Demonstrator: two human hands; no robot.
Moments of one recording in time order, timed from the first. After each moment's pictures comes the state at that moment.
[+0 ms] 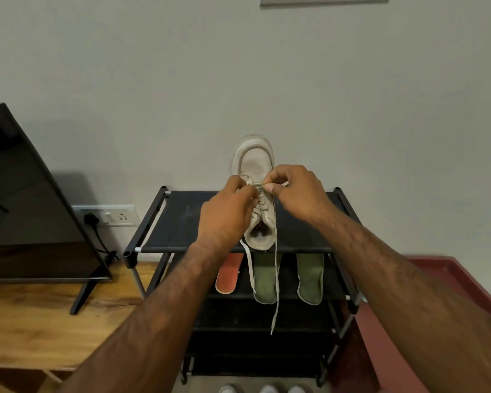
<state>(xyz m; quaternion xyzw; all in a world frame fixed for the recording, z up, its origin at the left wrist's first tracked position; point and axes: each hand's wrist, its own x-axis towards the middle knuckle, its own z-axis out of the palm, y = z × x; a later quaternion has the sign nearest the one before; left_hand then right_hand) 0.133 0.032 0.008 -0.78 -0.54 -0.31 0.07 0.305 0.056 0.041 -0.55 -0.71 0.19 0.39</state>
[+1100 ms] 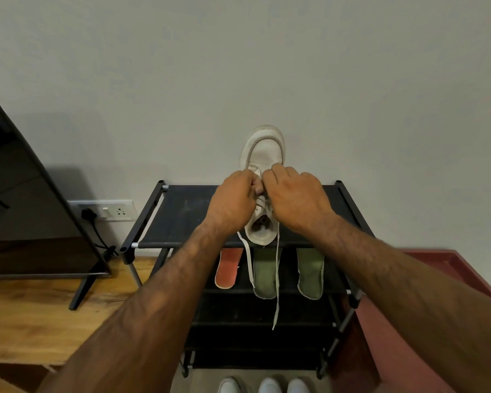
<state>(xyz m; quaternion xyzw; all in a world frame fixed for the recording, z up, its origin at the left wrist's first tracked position) 0.148 0.056 0.018 -0.76 -0.55 -0.33 -0.10 0.303 0.050 0.017 -0.50 -0.81 -0.24 0.18</state>
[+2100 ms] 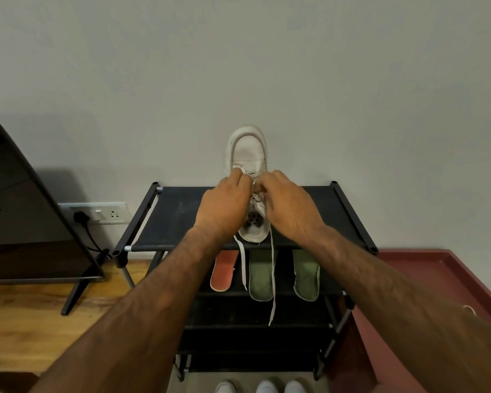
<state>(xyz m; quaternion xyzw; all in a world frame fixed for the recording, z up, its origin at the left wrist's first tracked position) 0.144 0.054 0.006 -0.80 -0.54 -0.22 0.15 0.299 0.051 0.003 -0.52 -0.79 -0.03 0.31</state>
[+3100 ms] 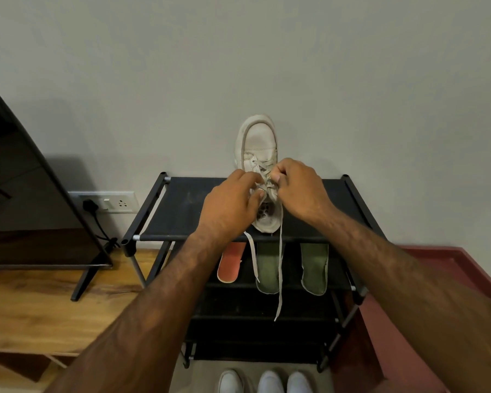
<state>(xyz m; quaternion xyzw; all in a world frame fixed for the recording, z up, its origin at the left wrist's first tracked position) 0.131 0.048 -0.012 -0.78 -0.51 -0.35 0.01 0.295 0.062 0.018 -0.59 -0.73 0.10 0.34</state>
